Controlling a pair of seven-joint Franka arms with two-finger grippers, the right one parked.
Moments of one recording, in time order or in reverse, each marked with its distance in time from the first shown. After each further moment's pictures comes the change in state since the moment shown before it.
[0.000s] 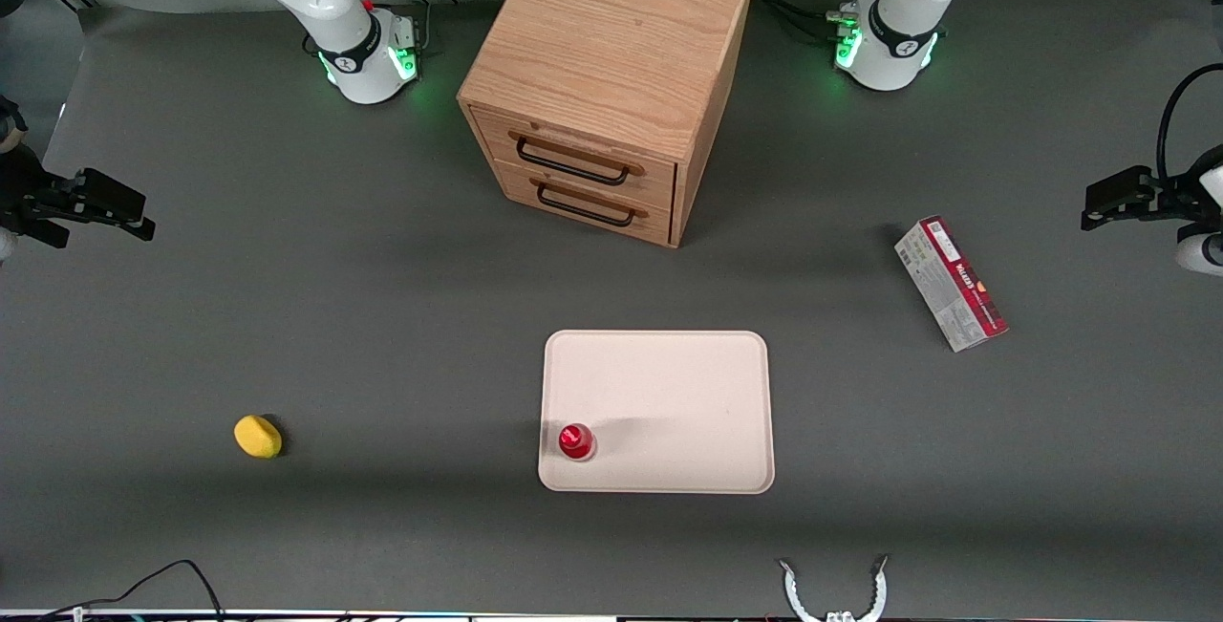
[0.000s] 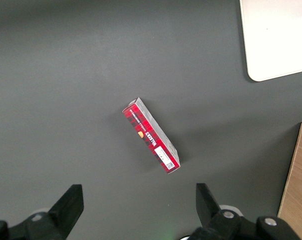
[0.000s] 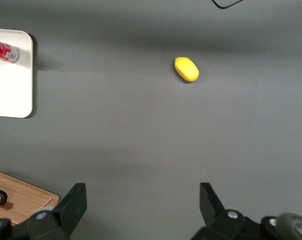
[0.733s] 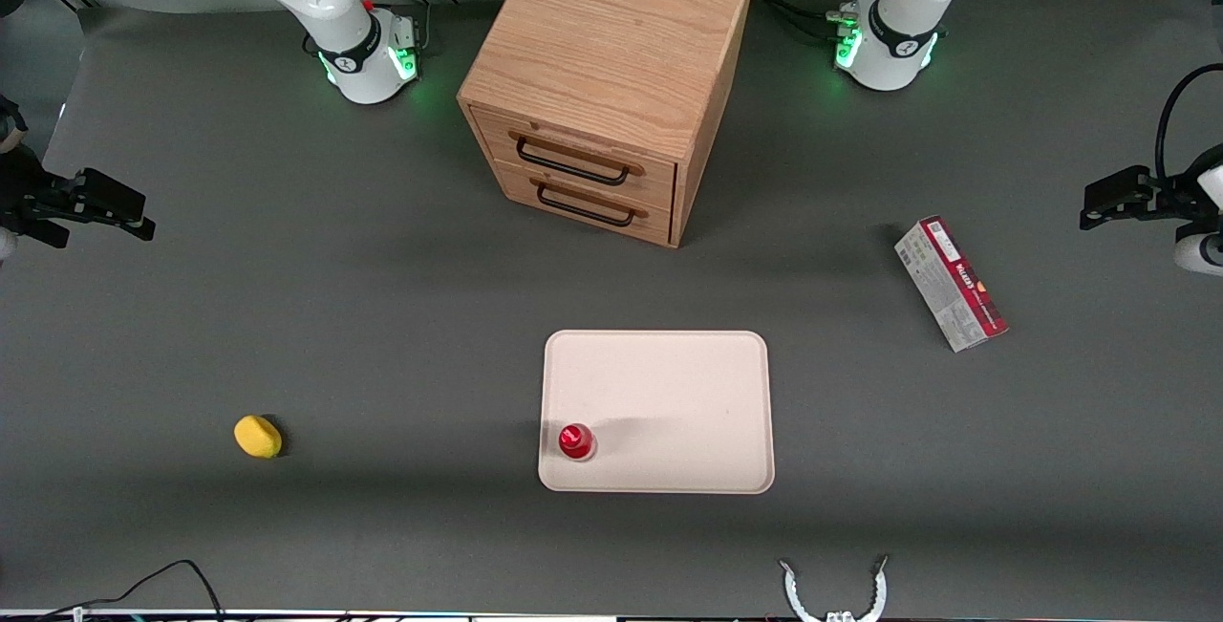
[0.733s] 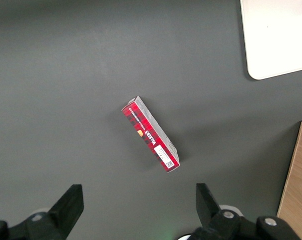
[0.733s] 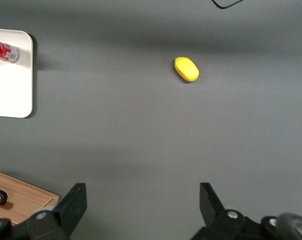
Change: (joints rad) arm 0.000 0.000 0.000 -0.011 0.000 -0.001 0.000
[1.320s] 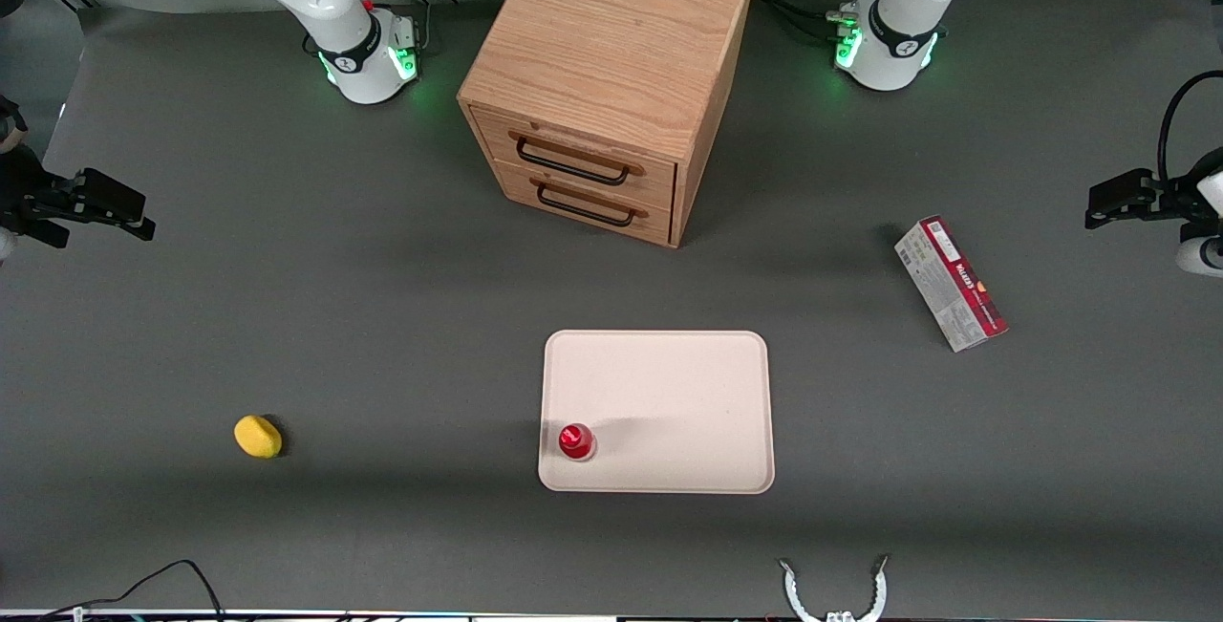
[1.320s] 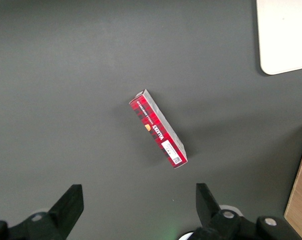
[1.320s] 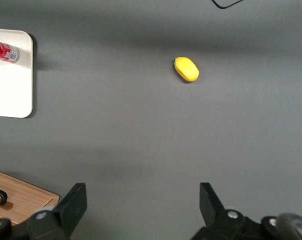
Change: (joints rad) arm 0.021 -0.031 0.003 -0.079 0.028 0.038 -0.001
